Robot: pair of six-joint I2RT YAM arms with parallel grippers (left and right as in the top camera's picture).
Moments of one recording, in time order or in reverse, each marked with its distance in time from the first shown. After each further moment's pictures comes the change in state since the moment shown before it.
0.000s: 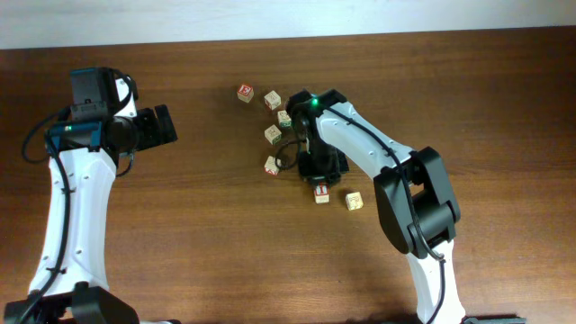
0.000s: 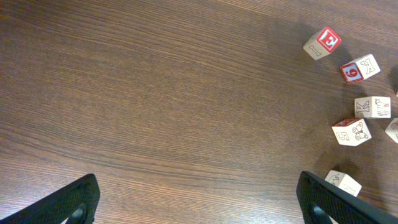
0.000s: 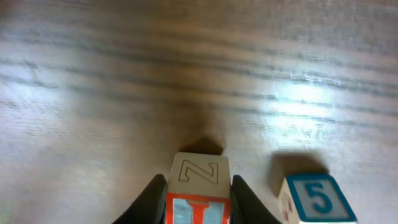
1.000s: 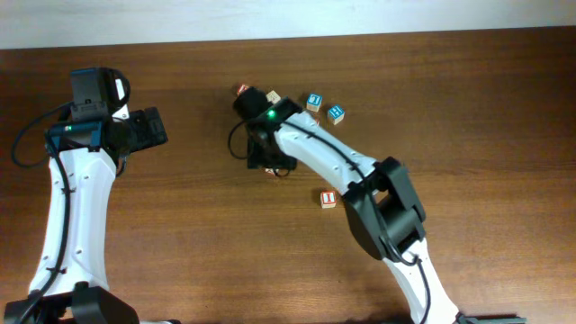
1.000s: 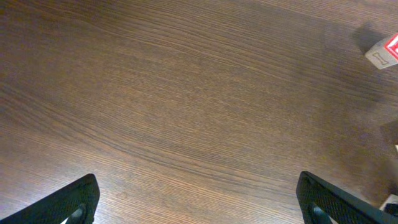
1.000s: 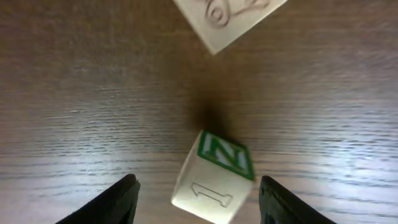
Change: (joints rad) left arm 0.000 0.000 0.000 -0.007 -0.179 0.000; right arm 0.172 0.109 0.204 0.279 0.087 0.321
